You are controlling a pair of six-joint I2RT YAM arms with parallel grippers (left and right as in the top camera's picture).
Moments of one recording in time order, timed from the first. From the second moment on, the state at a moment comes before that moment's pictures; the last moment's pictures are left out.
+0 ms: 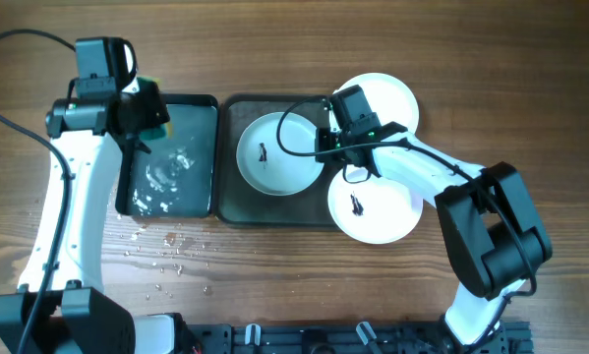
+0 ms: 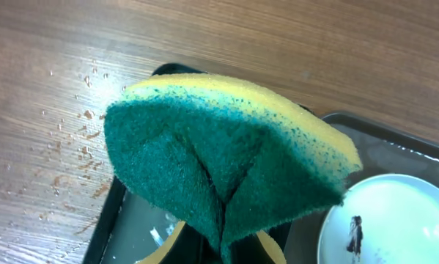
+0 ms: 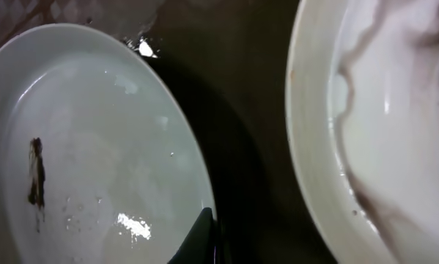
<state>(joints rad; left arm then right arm) 0.06 1.54 1.35 -0.82 -0.05 -0.22 0.47 1.93 1.13 -0.25 -0.16 0.43</state>
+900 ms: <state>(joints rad) -0.34 1.77 1.35 -0.69 0.06 -0.32 0.47 1.93 1.13 -0.27 -0.19 0.56</state>
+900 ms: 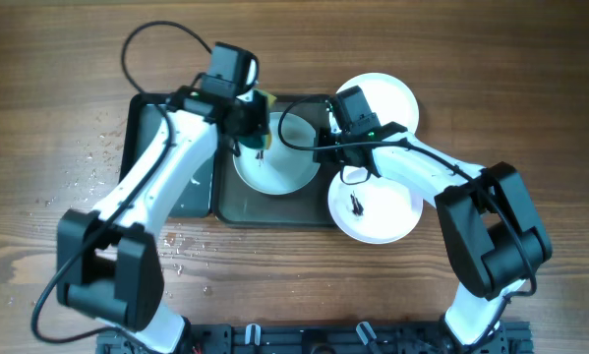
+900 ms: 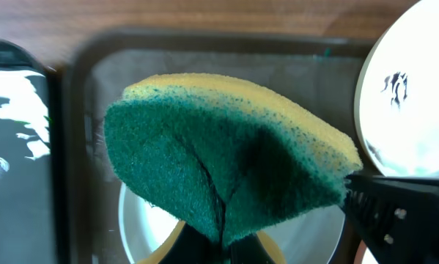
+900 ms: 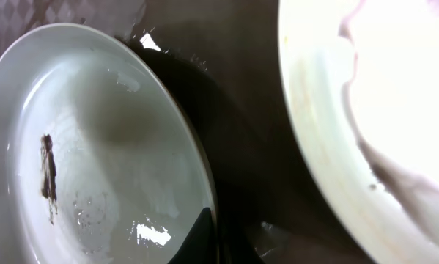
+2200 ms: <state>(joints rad) -0.34 2.07 1.40 -0.67 0.23 -0.41 0.47 1.93 1.13 -0.27 -0.16 0.56</state>
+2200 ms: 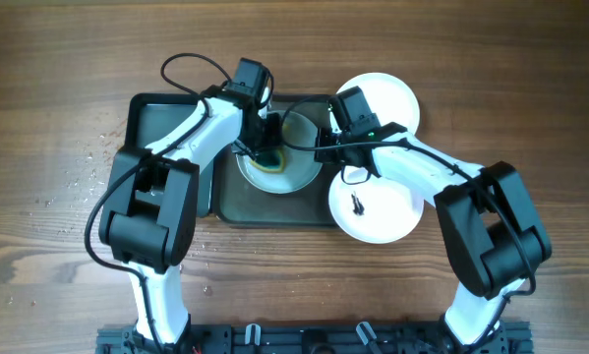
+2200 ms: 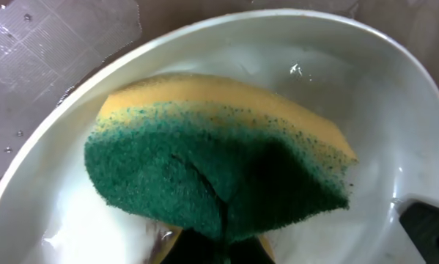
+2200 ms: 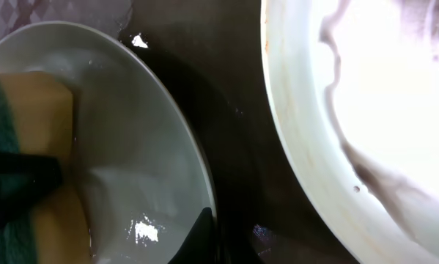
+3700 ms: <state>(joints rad) -0.39 2.04 1.40 -0.63 -0.06 -0.44 0.47 1.94 1.13 -0.25 -0.14 0.48</state>
